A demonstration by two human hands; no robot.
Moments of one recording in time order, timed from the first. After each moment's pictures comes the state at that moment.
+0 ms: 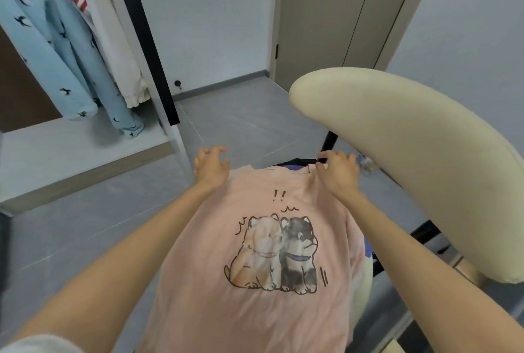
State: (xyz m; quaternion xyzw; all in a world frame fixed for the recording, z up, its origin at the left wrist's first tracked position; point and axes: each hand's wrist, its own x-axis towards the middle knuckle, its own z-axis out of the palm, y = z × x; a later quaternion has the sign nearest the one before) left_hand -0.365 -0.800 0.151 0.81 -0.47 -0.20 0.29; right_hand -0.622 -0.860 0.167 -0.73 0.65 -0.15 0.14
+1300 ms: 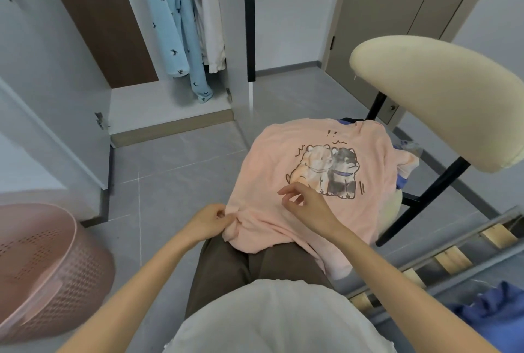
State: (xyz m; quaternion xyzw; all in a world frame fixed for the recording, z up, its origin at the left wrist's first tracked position) left_hand -0.370 -0.411 0.142 0.80 -0.42 -0.37 0.20; right_hand -0.572 -0.527 0.157 -0.78 0.40 -0.19 0.44
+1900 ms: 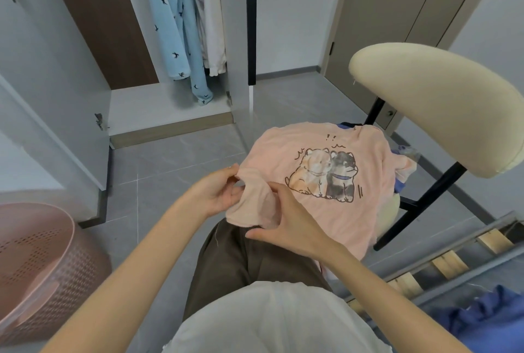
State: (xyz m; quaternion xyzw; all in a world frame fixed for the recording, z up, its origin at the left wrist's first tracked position) left_hand -0.388 -0.447 0.225 0.48 -0.03 -0.65 0.59; right_hand -0.561 -0.489 0.170 -0.84 0.32 -0.17 0.41
